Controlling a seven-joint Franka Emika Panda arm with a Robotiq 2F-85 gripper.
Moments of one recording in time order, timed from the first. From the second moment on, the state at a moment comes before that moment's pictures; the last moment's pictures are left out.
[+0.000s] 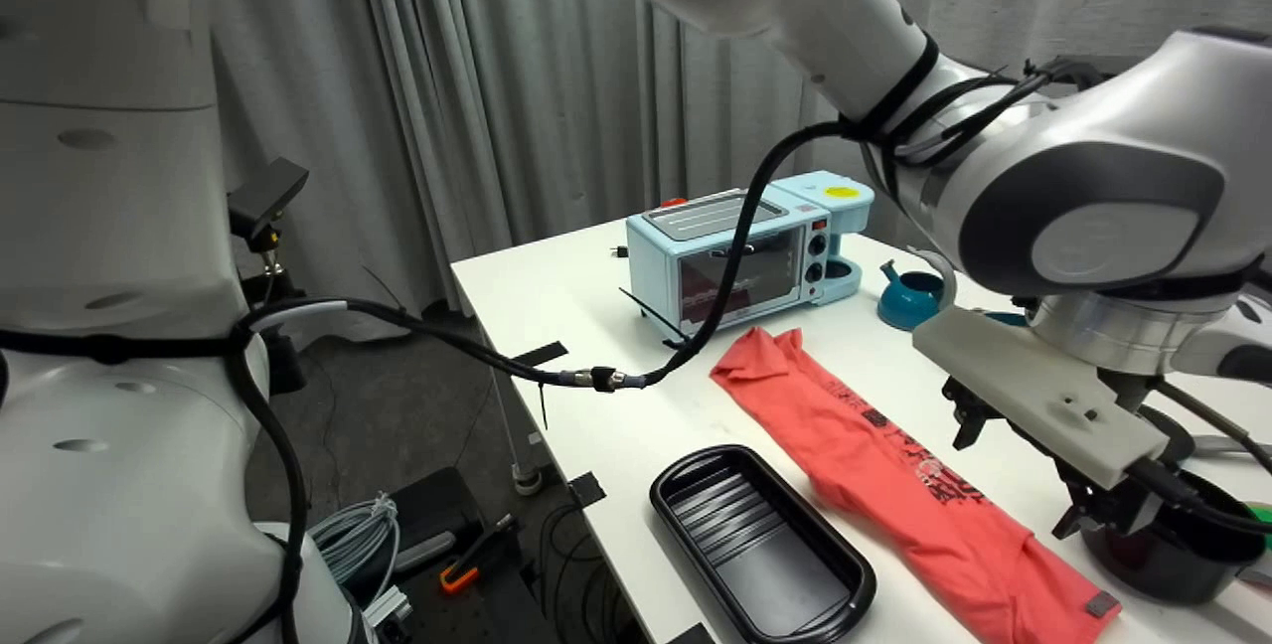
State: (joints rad) arm -0.25 0.29 -0.25 -2.01 0.23 2.28 -0.39
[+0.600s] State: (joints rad) arm -0.29 0.53 -0.22 -1.85 0.22 2.36 -0.28
